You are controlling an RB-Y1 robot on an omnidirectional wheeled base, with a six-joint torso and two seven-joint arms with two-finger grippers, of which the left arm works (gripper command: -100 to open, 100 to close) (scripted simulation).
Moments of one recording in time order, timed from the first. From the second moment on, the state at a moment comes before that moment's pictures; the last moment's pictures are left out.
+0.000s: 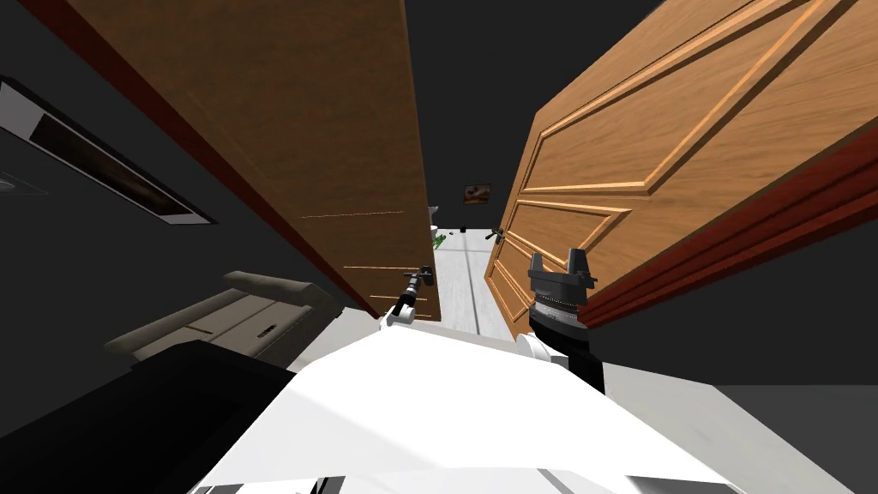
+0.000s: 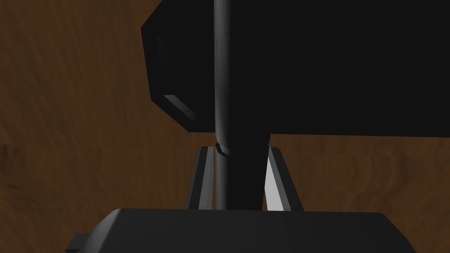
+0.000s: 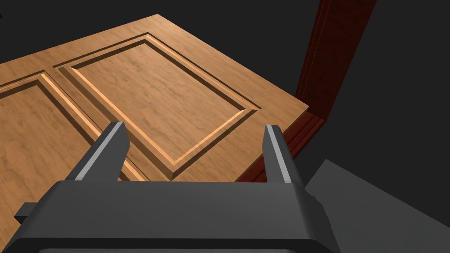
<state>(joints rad) 0.13 0.17 -0.07 -1.40 0.23 -0.31 -0.06</state>
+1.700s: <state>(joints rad) 0.07 0.15 0.14 -1.32 0.24 -0.29 -0.08</state>
